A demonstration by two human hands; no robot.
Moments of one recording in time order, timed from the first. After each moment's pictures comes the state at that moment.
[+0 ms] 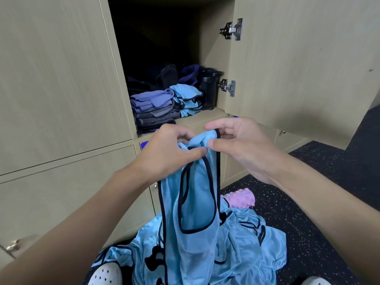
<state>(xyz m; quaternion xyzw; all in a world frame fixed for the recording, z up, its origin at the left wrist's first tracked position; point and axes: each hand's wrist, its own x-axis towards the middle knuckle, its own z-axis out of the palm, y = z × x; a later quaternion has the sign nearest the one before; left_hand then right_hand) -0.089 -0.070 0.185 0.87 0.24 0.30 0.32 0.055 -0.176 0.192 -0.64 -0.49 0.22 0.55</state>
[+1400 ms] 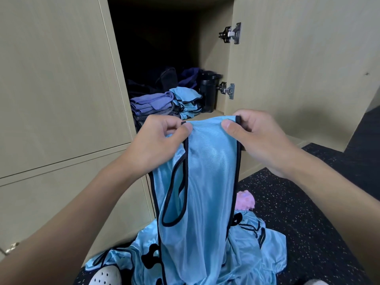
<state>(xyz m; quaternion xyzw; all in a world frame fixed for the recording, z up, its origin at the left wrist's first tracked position) -0.097 -0.069 0.203 0.84 0.21 0.37 0.34 0.074 -0.188 0.204 -0.64 -0.54 0.12 0.53</state>
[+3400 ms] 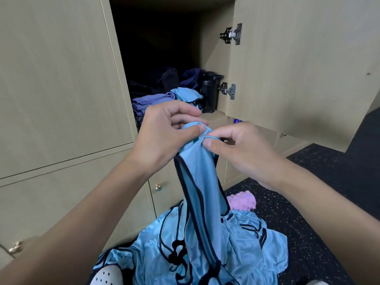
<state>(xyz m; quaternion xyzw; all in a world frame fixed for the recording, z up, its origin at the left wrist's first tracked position) -0.093 -0.084 0.214 0.78 0.18 0.43 0.42 0.049 -0.187 0.196 -0.62 -0.59 0.15 0.50</state>
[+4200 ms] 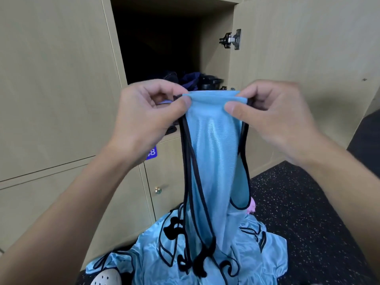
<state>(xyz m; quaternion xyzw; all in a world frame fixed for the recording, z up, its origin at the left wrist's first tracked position) -0.104 -0.082 0.241 0.72 0.13 0.52 0.44 0.065 -0.202 0.242 -0.58 -0.56 0.01 0.60</state>
